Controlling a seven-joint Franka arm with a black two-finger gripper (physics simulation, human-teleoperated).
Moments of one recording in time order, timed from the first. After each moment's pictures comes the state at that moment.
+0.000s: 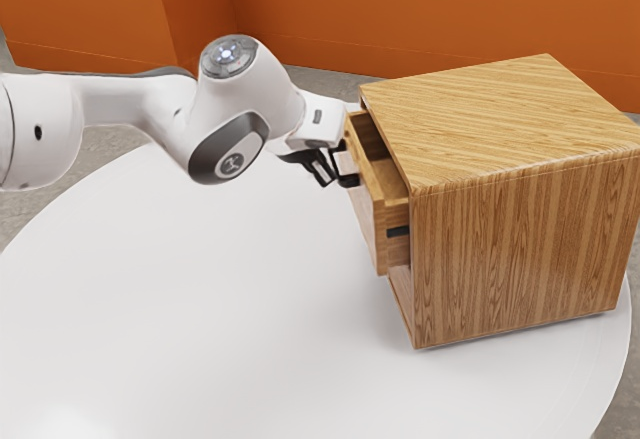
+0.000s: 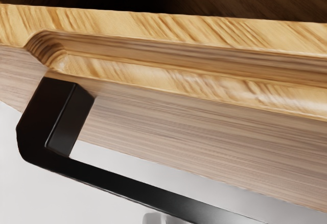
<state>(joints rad) -0.77 0.10 0.52 -1.99 0.20 2.62 0.20</state>
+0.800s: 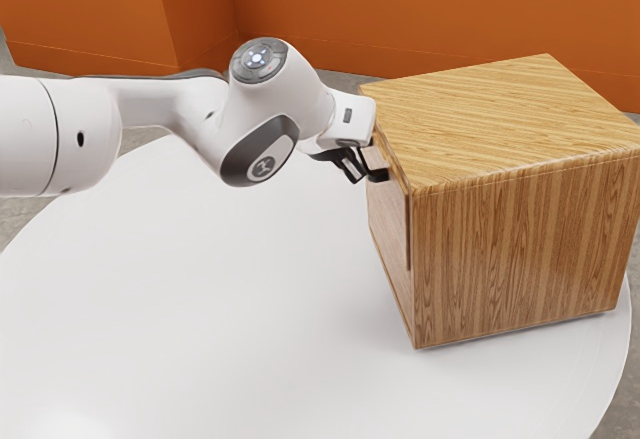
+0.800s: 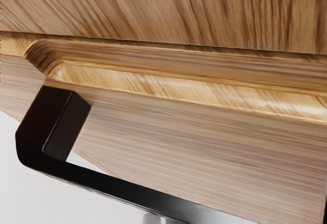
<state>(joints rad) -0.77 0.20 0.50 -1.89 0.16 2.66 0.18</state>
